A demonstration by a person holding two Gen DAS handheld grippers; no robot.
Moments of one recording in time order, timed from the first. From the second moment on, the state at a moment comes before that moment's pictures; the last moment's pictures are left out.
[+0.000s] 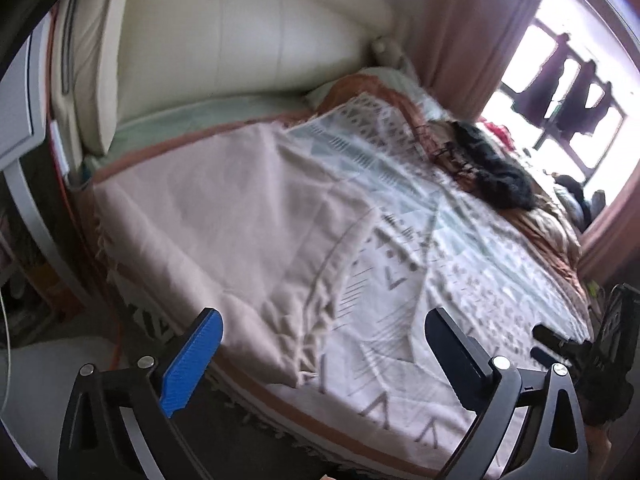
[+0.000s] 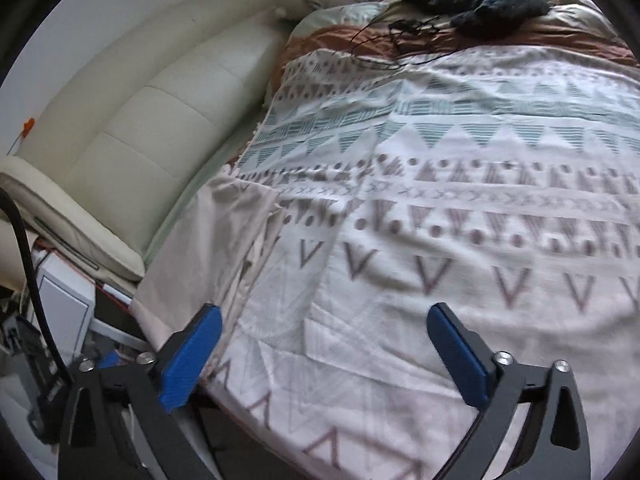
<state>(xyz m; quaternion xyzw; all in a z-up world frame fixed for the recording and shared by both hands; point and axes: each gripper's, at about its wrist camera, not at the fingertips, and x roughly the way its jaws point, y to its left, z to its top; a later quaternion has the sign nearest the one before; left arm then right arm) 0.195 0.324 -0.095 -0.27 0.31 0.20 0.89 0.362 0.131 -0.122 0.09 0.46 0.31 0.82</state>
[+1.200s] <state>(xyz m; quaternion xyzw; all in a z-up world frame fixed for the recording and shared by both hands) 0.071 0.111 -0.037 -0.10 0.22 0.06 0.97 0.136 -0.113 -0.049 0.02 0.26 0.14 0.96</state>
